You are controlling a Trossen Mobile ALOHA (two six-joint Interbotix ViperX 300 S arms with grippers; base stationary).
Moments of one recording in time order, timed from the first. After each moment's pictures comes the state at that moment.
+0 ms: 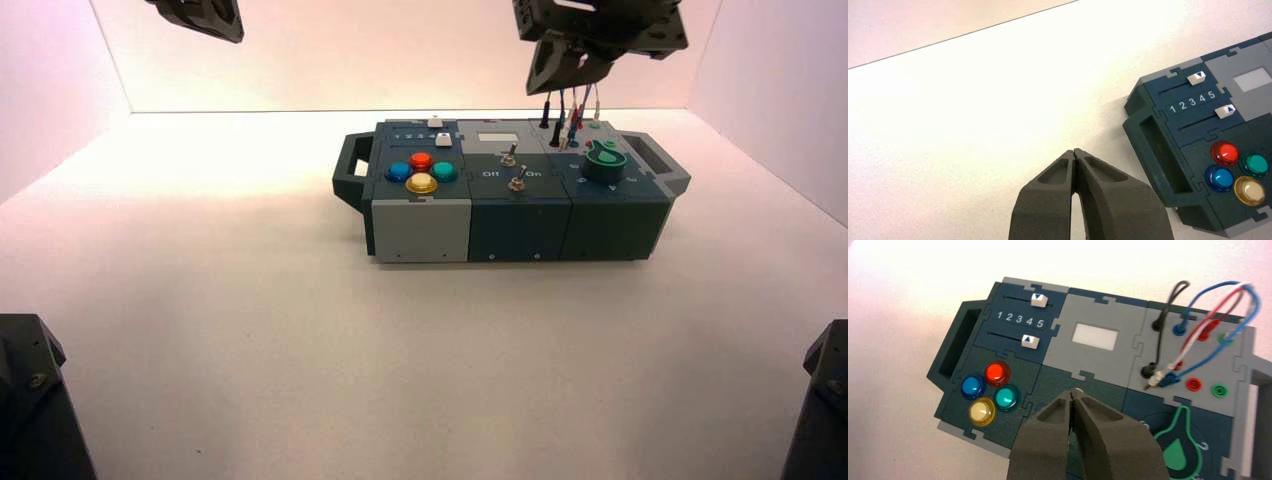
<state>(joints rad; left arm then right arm) -0.22 -0.29 0.85 -0.19 0.26 0.28 0.51 -0.24 0.93 -0.16 0.11 0.41</state>
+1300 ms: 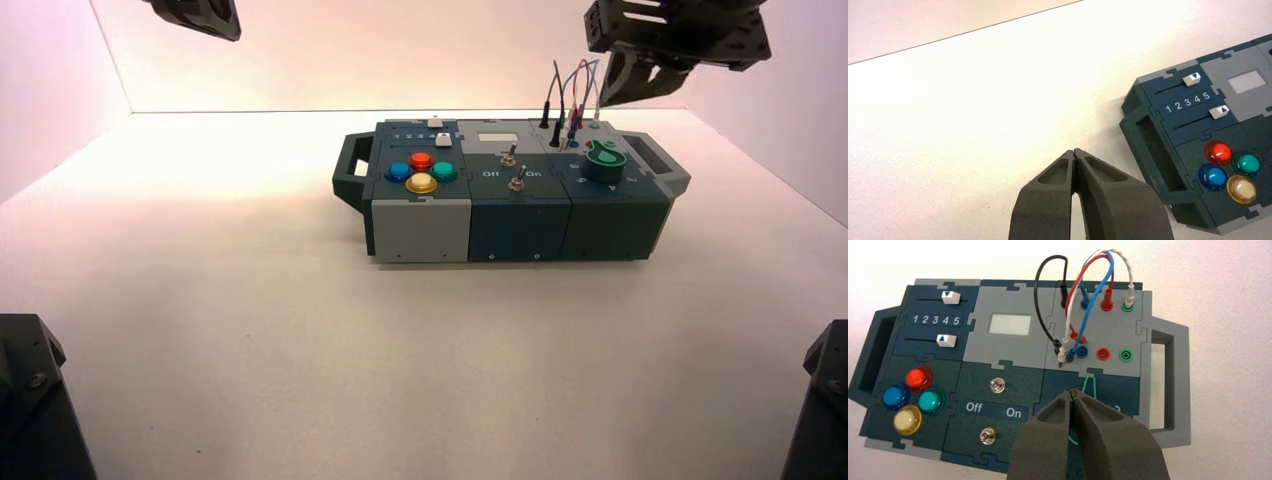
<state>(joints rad) -0.22 -0.32 0.87 -0.21 0.26 0.28 0.31 -0.28 0.99 -0.18 0.16 0.41</state>
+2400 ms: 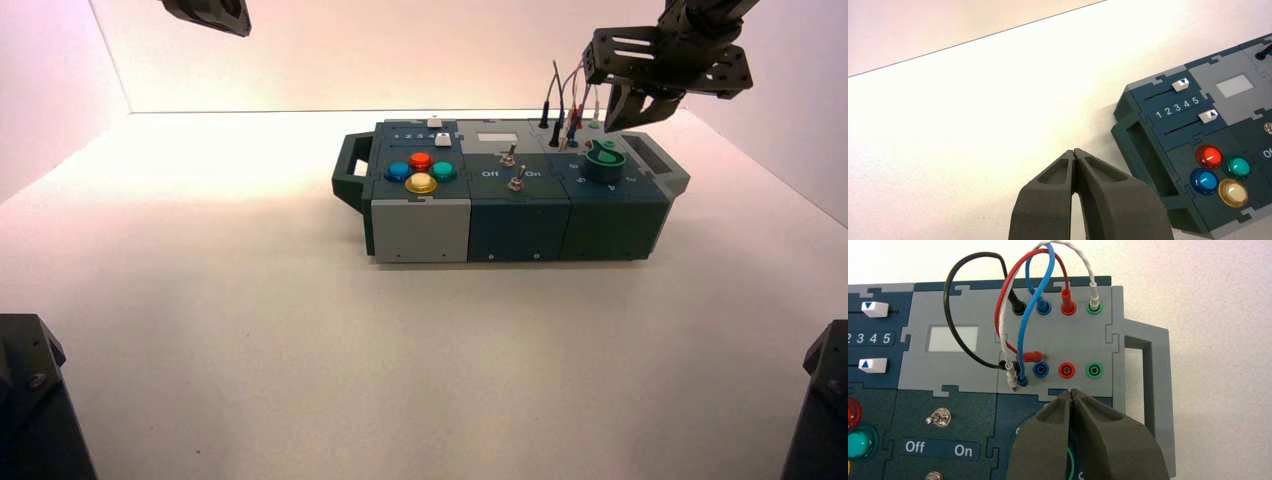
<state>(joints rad) -0.25 -0.32 0.87 -0.21 0.22 0.28 0.22 -0.07 0.91 -0.20 0.11 0.41</state>
